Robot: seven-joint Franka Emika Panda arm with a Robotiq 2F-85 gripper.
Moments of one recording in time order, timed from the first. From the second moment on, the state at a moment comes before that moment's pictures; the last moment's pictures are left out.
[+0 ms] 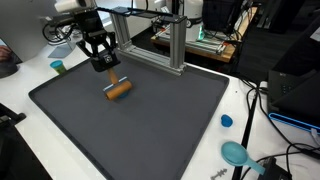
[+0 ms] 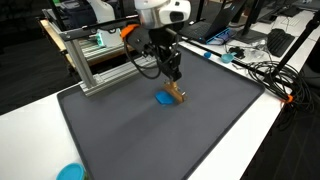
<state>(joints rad) -0.22 0.36 0.04 -1.89 0.33 2.31 -1.82</state>
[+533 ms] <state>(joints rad) -0.21 0.13 0.03 -2.08 0.46 2.28 -1.78</state>
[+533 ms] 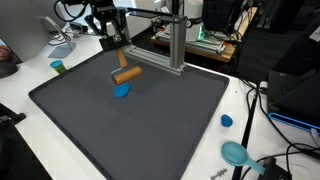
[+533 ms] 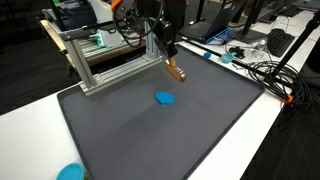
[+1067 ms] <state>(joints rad) -0.21 0.15 -0.01 -2.15 0.48 2.48 -1.66</state>
